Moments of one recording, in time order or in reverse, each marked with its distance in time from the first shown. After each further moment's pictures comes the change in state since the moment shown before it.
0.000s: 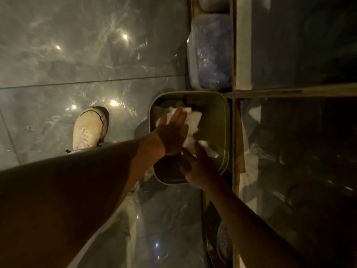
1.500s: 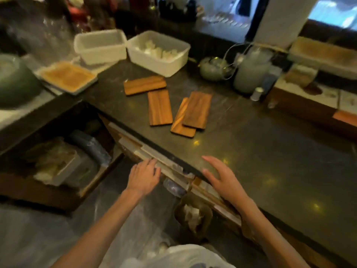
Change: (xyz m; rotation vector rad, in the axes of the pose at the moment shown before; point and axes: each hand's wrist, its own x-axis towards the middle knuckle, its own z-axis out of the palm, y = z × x) left_hand -0.490 0.113 -0.546 0.141 0.591 0.154; right_hand -0.632 -0.137 -0.317 0.822 1.177 -0.095
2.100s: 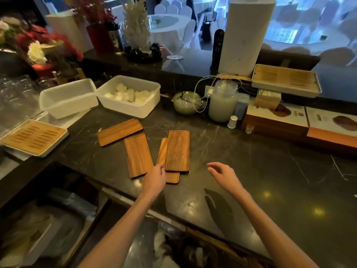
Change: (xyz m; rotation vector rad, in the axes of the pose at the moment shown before) left_hand 0.187 0.102 -0.033 -0.331 -0.010 -0.041; right_hand 0.143 0.057 -0.087 0.135 0.192 0.342
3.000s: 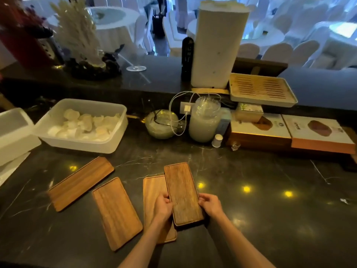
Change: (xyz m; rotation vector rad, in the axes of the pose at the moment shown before) left_hand 0.165 0.023 0.078 -0.395 -0.388 -0.249; right_hand 0.136 0.026 0.062 0.299 0.134 0.590
